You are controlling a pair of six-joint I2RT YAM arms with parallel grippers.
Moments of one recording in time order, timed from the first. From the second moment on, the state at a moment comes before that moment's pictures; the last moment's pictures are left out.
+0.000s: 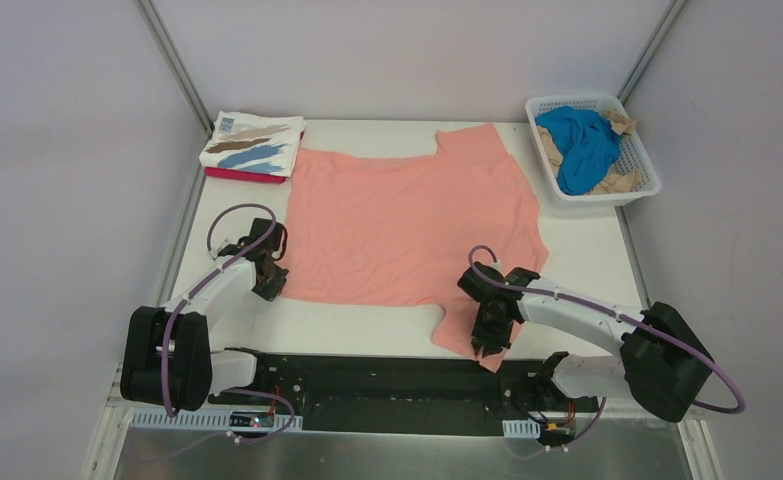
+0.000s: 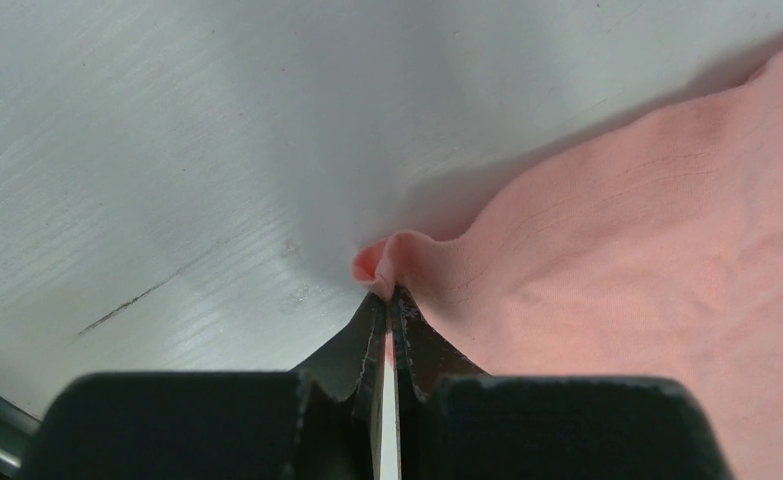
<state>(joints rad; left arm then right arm) -0.14 1.25 0.61 -0.64 -0.33 -1.15 0.82 1.25 0.62 -0.92 0.02 1.12</state>
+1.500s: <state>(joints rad) -0.14 1.05 0.65 -0.72 -0.25 -1.16 0.52 1.20 1.01 -0.96 0.10 0.85</state>
